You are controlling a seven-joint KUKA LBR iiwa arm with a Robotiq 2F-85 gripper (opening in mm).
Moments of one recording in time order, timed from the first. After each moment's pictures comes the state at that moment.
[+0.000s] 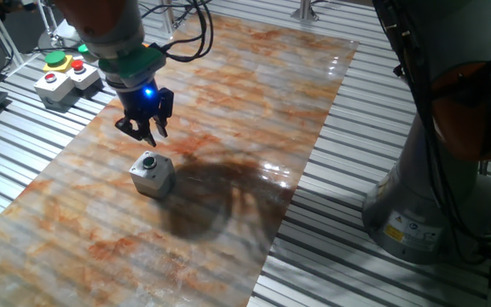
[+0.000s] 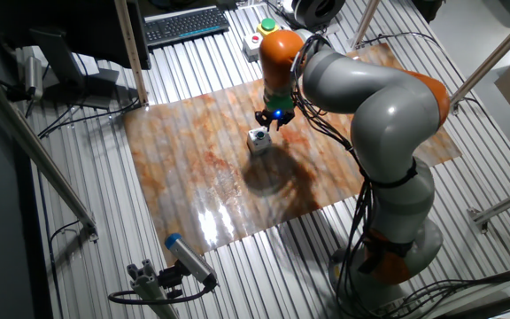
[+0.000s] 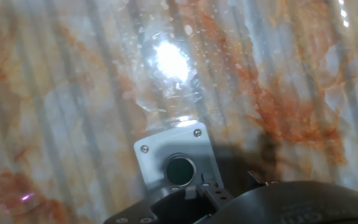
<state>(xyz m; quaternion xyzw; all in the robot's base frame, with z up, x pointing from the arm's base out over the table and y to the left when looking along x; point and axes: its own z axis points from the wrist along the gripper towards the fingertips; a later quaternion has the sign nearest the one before) 0.548 0.129 0.144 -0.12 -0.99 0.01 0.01</state>
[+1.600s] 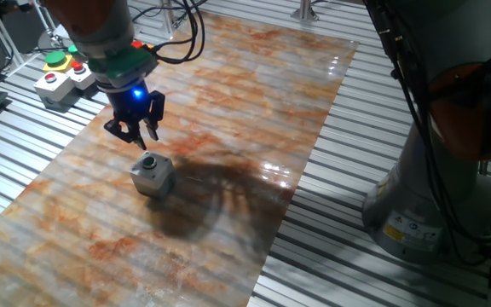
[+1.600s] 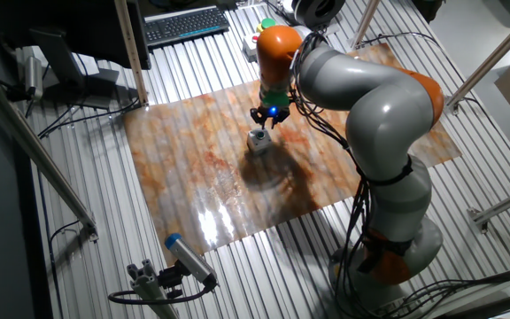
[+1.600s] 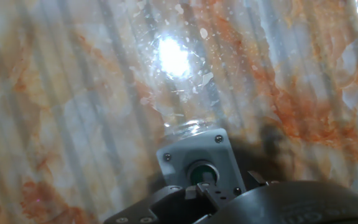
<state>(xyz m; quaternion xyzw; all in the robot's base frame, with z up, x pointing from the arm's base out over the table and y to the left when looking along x) 0.560 0.149 0.144 -0.14 -0.99 0.02 0.02</state>
